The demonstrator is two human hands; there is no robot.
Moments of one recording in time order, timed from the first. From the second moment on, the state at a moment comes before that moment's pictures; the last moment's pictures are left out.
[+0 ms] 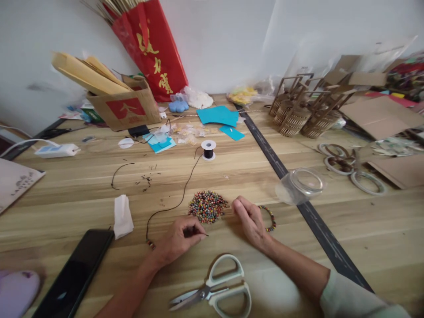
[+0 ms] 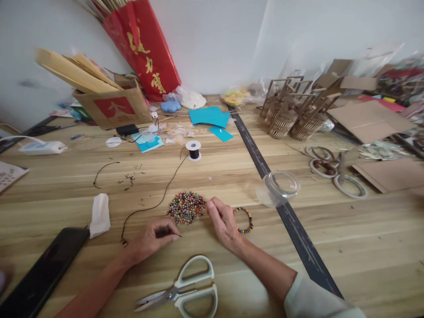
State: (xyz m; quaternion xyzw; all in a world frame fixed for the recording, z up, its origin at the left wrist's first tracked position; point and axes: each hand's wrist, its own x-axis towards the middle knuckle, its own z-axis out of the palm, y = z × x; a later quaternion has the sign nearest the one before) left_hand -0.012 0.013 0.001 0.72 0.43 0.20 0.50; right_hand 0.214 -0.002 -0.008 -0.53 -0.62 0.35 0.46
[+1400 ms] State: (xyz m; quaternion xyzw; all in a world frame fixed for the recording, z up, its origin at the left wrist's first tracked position) left_hand -0.015 0.016 -0.009 0.64 0.42 0.23 0.60; right_hand 0.208 -0.007 0.002 -0.40 -0.85 0.24 0.24
